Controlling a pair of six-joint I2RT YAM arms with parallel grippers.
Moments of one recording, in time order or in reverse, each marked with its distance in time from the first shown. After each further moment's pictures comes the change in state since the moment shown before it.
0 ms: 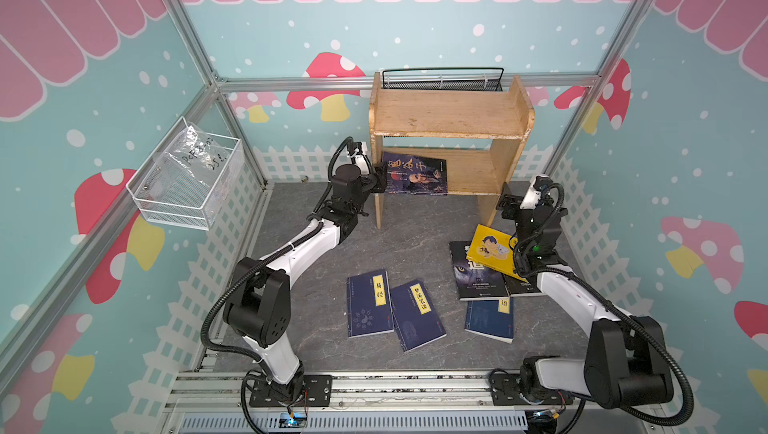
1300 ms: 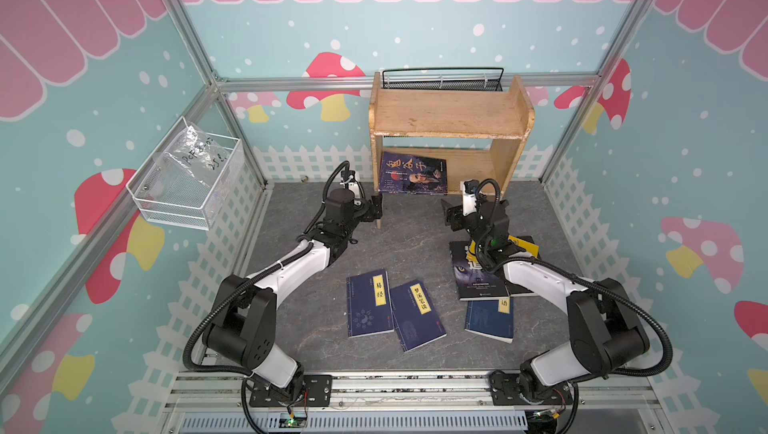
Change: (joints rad) left arm 0.016 -0.171 -0.291 -0.106 -0.008 0.009; right arm 0.315 0.156 0.095 -0.139 -0.124 -0.087
